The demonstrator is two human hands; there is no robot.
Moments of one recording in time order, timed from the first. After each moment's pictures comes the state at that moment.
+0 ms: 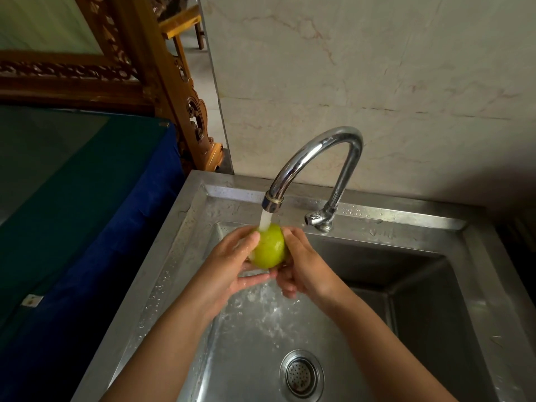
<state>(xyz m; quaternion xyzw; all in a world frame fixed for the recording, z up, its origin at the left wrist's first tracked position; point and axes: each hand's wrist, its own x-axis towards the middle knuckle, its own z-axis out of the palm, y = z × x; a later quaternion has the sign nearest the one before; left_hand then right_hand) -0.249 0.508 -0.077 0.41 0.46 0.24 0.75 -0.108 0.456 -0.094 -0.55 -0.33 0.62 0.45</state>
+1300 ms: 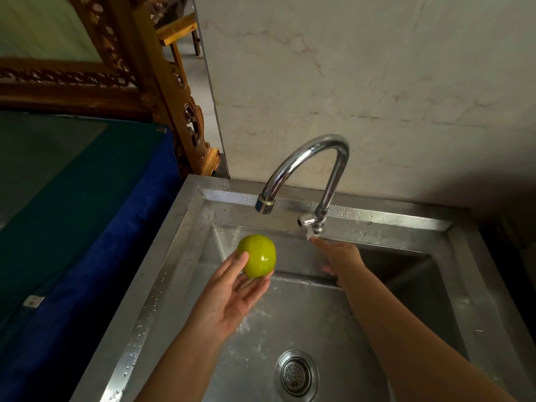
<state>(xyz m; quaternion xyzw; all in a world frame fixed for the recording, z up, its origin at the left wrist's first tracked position) -0.249 0.477 -0.092 0.13 0.43 0.32 0.83 -0.031 0.464 -0.142 -0.79 -0.11 0.46 0.40</state>
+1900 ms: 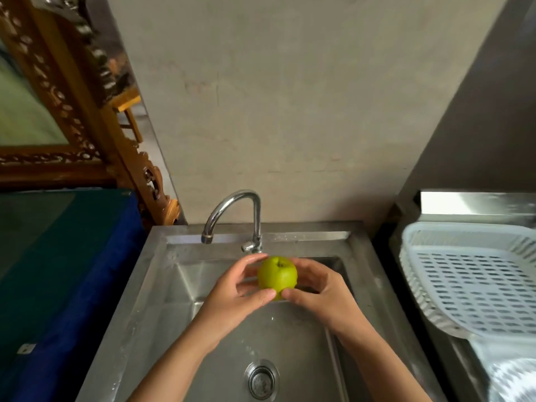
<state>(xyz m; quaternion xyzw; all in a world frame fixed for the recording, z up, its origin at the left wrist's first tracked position) -0.211 0.382 0.038 0.63 0.31 0.22 0.68 -0.054 0.282 0.023 -0.62 -0.40 0.38 0.56</state>
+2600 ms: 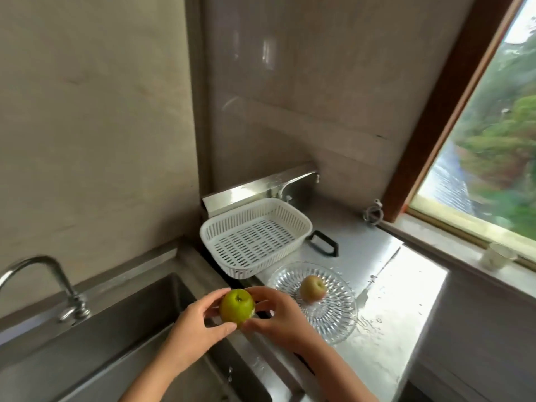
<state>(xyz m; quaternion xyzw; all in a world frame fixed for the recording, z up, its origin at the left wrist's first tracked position) -0.130 0.205 0.063 0.83 0.07 -0.01 0.56 -0.073 0.019 0.090 -0.81 -0.24 0.14 0.51</state>
